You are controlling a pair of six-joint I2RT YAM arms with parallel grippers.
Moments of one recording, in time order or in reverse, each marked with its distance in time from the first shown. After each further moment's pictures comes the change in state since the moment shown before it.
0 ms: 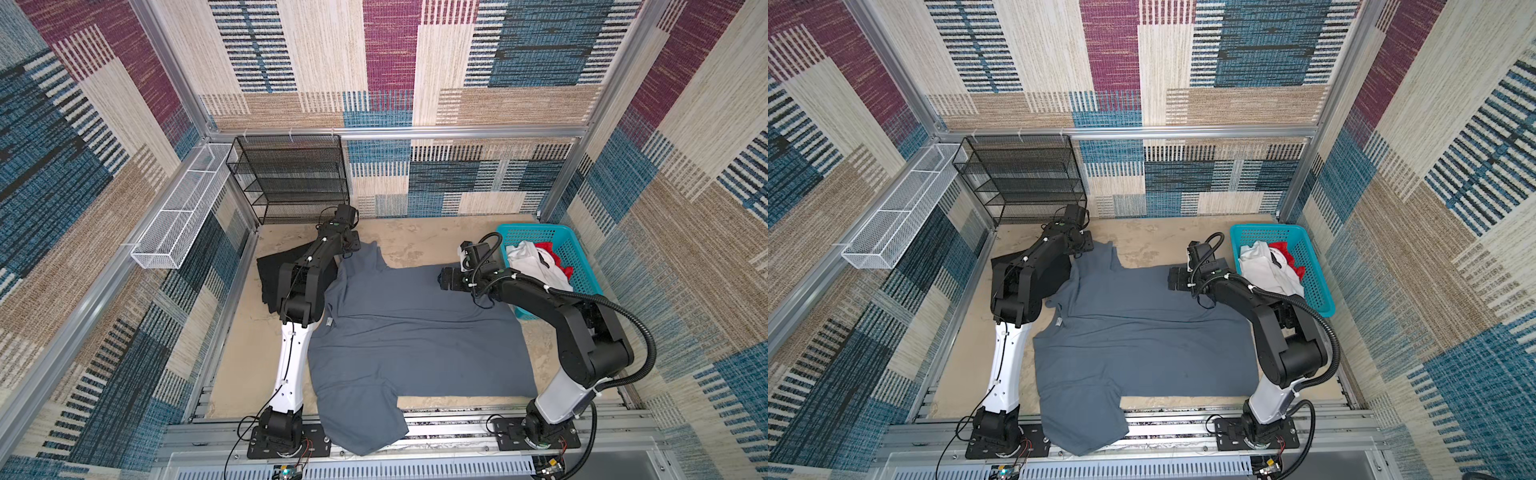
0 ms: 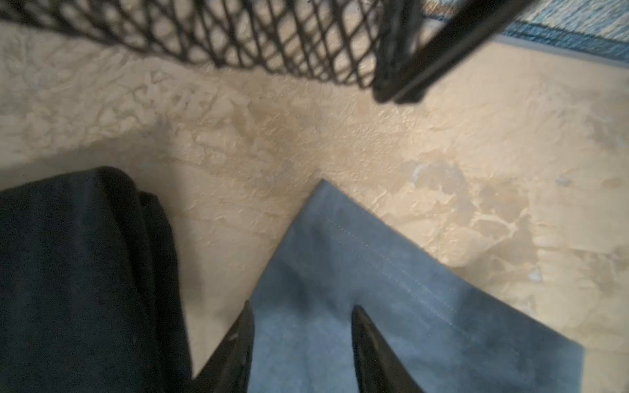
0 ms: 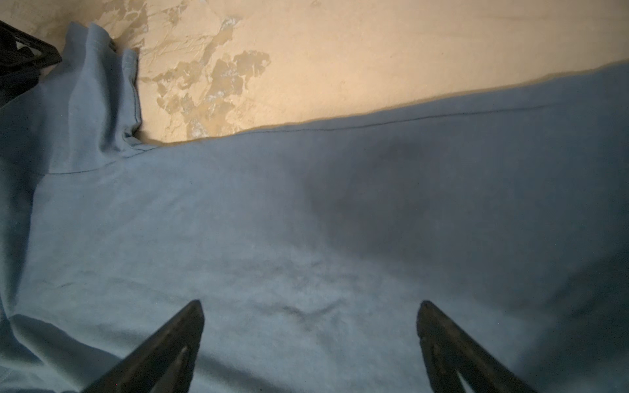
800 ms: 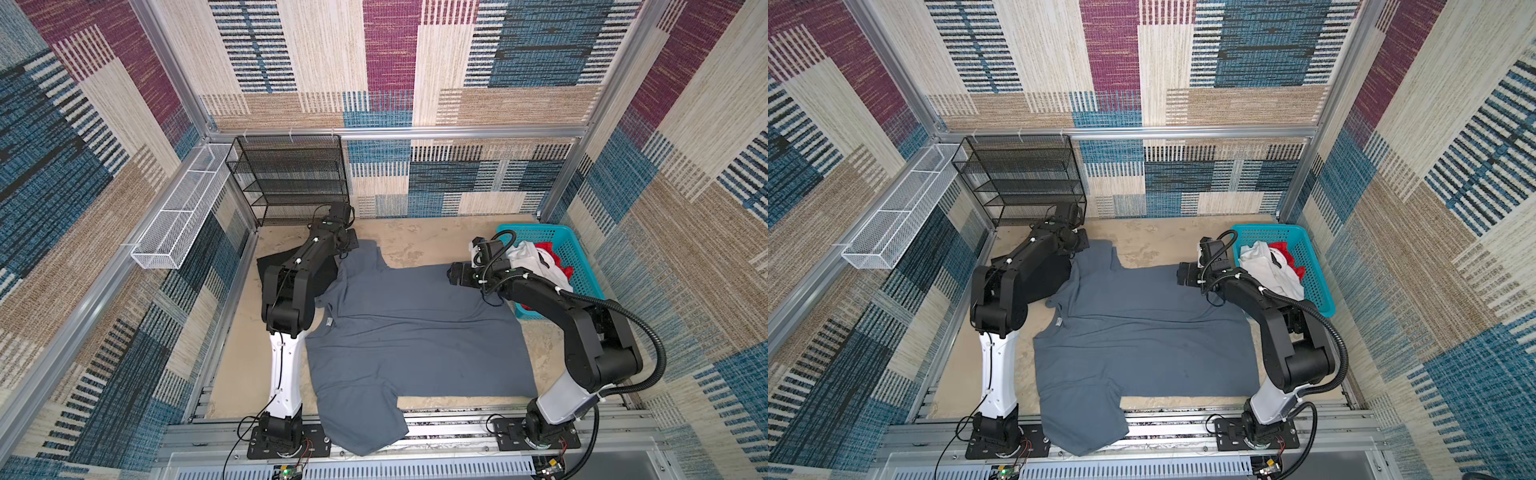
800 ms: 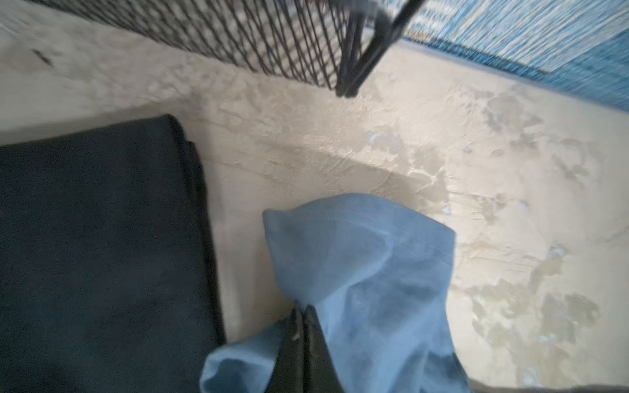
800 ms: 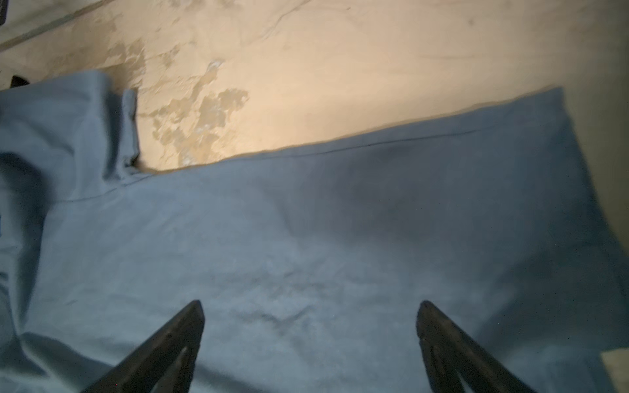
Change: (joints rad) left arm 0.000 -0.329 -0.320 0.076 0.039 -0.048; right arm -0.105 -0.034 -0.009 0.010 -0.025 -0.010
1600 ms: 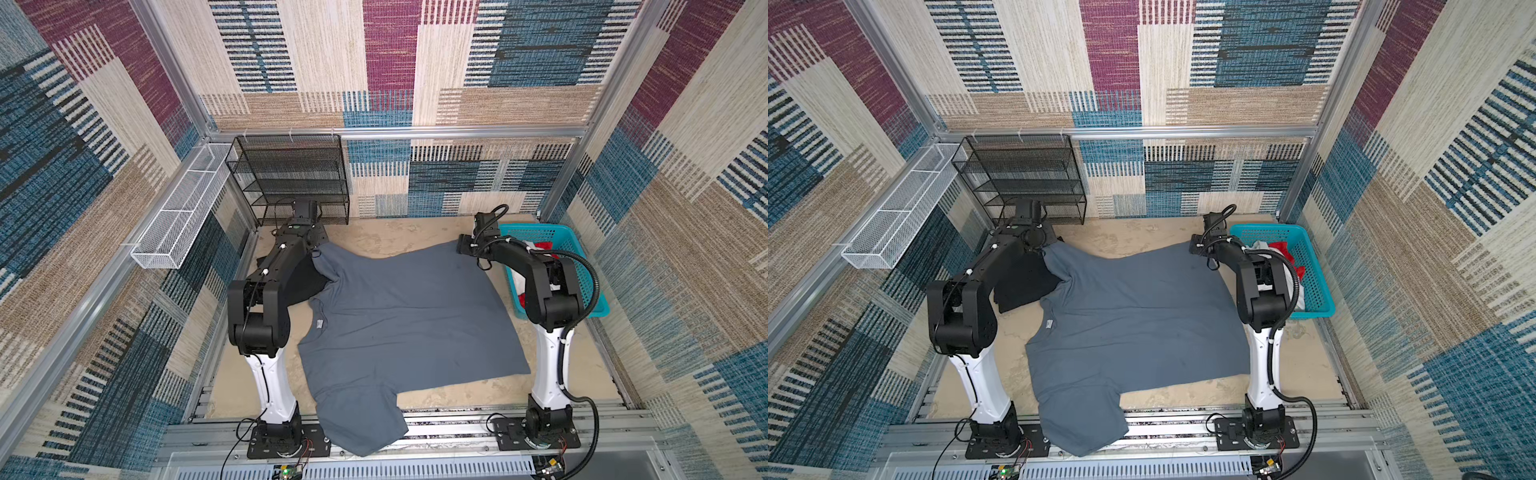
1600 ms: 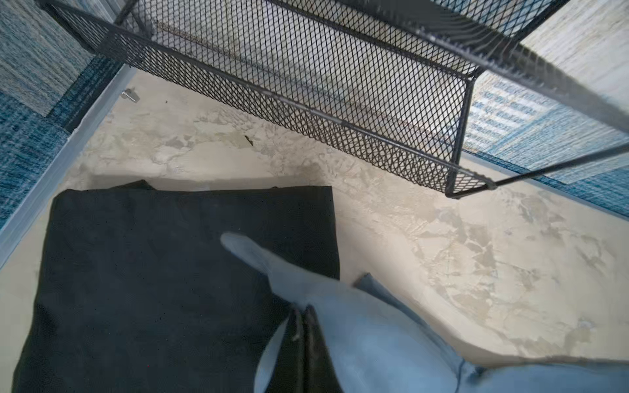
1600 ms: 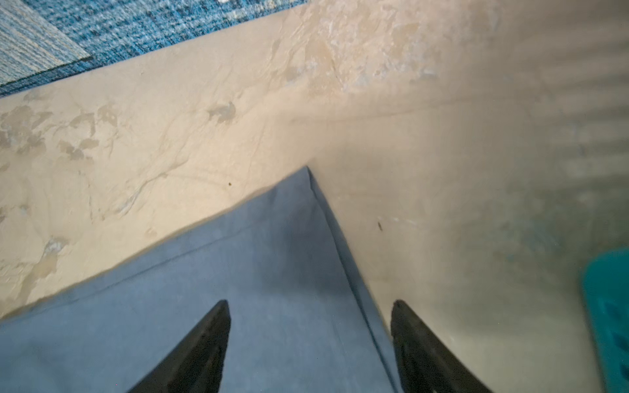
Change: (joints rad) left arm 0.137 -0.199 -0.212 0.138 -0.065 0.029; right arm -0.097 0.575 0.641 -0.059 0.122 -0.070
